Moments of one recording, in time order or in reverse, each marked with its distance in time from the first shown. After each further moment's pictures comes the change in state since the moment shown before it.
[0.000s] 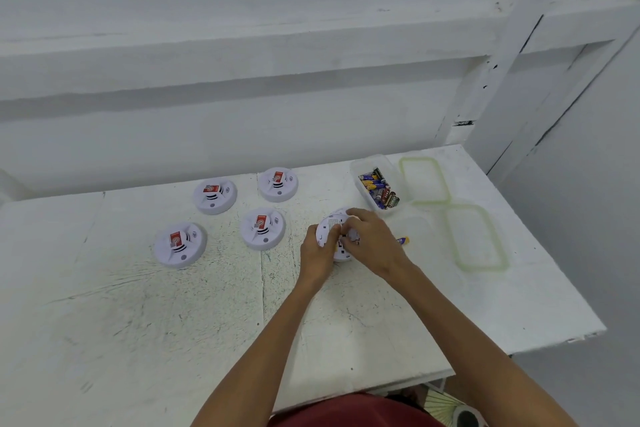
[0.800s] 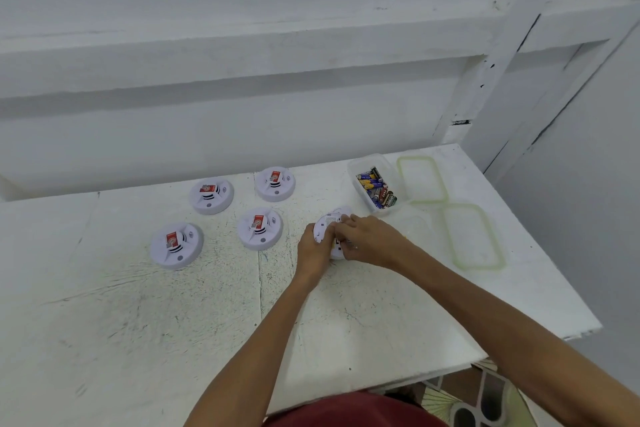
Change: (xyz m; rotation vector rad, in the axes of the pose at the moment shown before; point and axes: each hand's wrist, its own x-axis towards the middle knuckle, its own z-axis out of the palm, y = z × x) left_hand 0.012 -0.004 -0.002 0.024 -0.041 -0.042; right_hand 0.015 0.003 -0.017 -0.407 -0.339 -0.318
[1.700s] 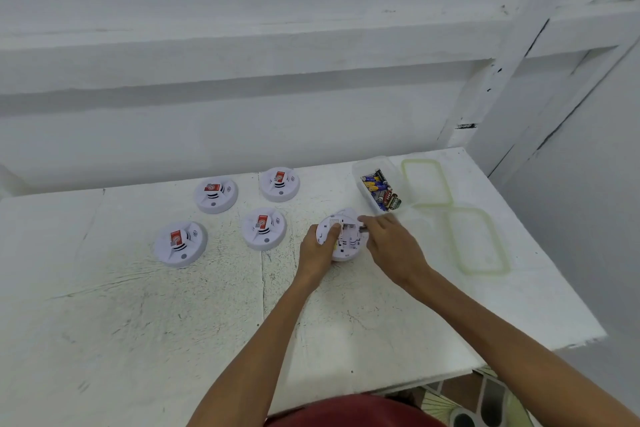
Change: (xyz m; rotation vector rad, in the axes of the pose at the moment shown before) left_hand -0.004 0.007 -0.003 -0.057 -0.007 -0.034; right_hand -0.034 -0.010 0.002 0.134 0.327 0.349
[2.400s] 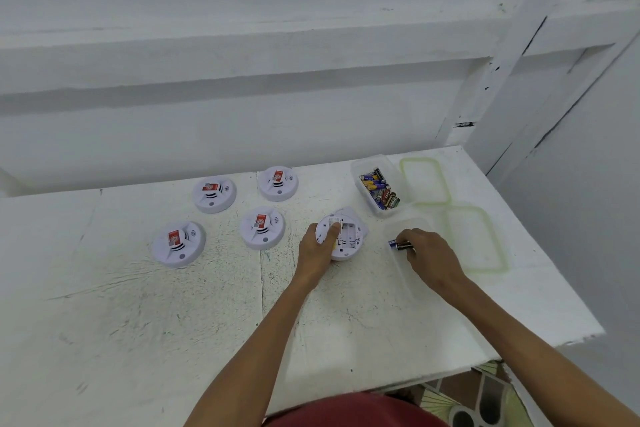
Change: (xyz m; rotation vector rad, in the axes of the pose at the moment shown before) left_hand -0.001 0.001 -0.002 0.022 -0.026 0.008; right_hand -0.031 0.063 -0.010 -0.004 -0.161 0.267
